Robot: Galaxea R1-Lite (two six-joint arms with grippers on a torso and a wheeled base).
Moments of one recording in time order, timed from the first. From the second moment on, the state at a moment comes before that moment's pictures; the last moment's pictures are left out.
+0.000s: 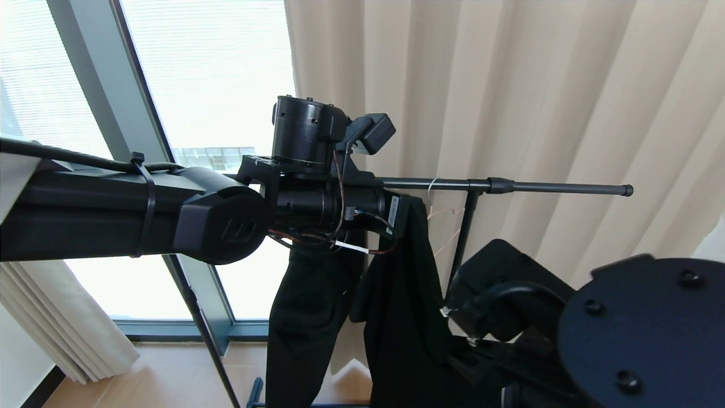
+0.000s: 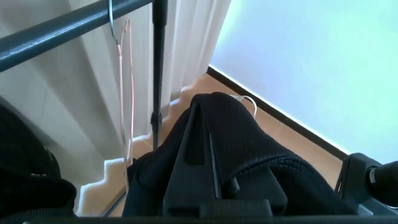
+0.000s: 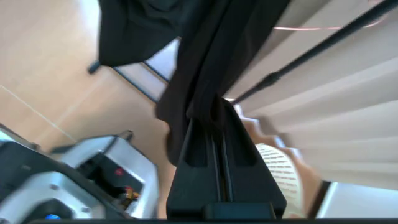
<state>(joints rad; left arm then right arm) -0.67 1.96 -1.44 -0.19 -0.37 -0.06 1.23 1.55 -1.05 0.30 -0.61 0.33</state>
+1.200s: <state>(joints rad) -0.62 1.86 -1.41 0.10 -0.20 0.02 0.88 1.55 -1.07 0.33 -0.61 0.18</state>
